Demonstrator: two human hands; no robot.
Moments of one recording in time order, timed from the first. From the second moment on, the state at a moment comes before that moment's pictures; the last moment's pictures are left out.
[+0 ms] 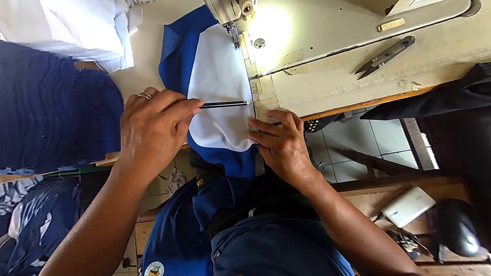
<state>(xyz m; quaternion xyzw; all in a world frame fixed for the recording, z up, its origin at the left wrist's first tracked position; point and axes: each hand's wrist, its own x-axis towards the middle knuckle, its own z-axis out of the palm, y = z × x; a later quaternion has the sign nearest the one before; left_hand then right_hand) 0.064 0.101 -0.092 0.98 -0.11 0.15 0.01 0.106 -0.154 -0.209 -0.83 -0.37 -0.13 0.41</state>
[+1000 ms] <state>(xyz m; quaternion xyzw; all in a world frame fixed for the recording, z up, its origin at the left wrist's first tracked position) 0.257 -0.076 -0.156 0.92 -0.16 0.16 0.31 0.107 -0.153 -0.210 -0.82 -0.33 -0.12 0.44</state>
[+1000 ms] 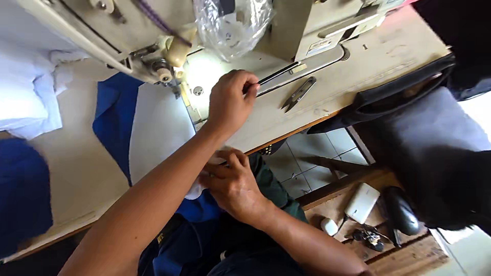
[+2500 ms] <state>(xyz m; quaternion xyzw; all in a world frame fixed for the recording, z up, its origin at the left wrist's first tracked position) 0.187 0.087 -0.182 0.97 -0.14 0.17 0.13 0.100 -0.153 -0.206 -0.85 -0.34 -0.09 0.39</state>
